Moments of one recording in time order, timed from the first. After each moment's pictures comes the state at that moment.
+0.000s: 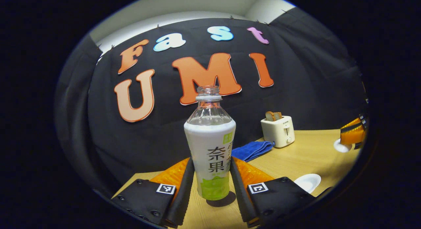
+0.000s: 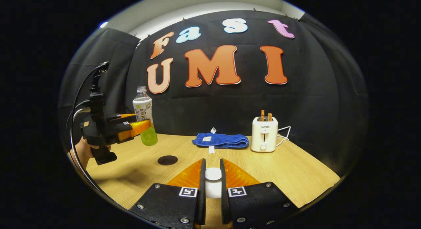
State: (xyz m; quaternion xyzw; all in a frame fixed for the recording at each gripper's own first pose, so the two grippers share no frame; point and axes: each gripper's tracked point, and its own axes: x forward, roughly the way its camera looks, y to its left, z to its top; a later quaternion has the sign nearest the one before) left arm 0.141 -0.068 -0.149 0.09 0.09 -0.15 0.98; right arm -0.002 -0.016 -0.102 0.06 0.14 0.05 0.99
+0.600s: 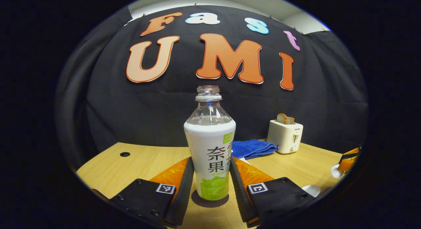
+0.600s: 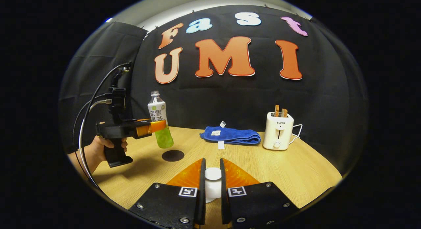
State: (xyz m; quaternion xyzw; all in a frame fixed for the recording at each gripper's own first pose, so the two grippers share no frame) left arm 0.177 -0.063 -0.224 -0.03 0.18 -0.12 0.98; right arm 0.022 0.018 -0.127 0.04 0.17 0.08 0.98
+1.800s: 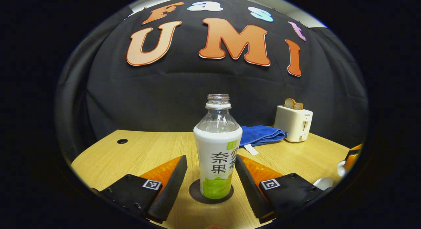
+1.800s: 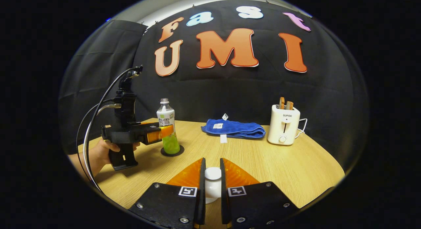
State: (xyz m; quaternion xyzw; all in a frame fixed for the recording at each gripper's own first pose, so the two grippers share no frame) left arm 0.172 -0.068 -0.264 -0.01 0.21 -0.10 0.97; right arm 0.034 0.030 -0.148 0.05 0.19 0.09 0.98
